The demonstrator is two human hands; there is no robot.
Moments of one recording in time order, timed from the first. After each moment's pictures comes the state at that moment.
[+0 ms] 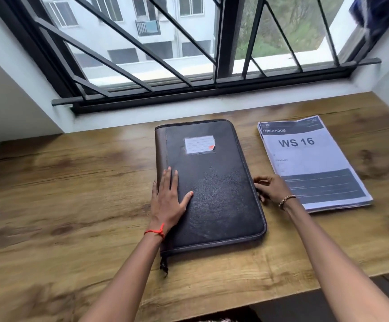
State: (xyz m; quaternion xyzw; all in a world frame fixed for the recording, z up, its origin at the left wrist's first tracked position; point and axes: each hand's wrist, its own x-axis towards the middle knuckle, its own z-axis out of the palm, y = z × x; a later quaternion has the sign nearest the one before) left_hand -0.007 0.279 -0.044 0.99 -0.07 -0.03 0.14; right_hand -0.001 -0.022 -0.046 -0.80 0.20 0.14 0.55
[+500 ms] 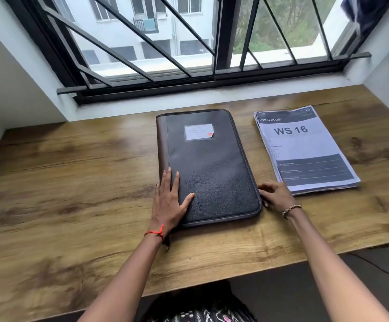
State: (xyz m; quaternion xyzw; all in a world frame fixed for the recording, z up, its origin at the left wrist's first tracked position) left_hand -0.058 0.288 -0.049 0.98 -0.08 -0.03 0.19; right_hand -0.075 -0.016 -0.044 -0.83 0.14 0.08 0.53
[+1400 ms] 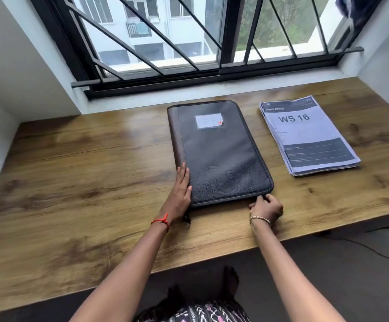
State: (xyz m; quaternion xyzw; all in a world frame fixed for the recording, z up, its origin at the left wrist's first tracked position) left_hand -0.080 0.323 -0.047 0.90 -0.17 -0.10 0.40; right_hand -0.129 0.108 -0.091 -0.62 0.51 -0.21 0.56
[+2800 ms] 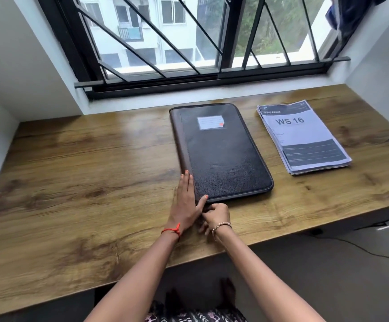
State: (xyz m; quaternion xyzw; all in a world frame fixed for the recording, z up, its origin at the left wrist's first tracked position) left_hand -0.109 0.323 -0.058 0.94 -0.16 -0.05 0.29; right_hand -0.147 0.232 -0.053 -0.74 0.34 0.15 0.57
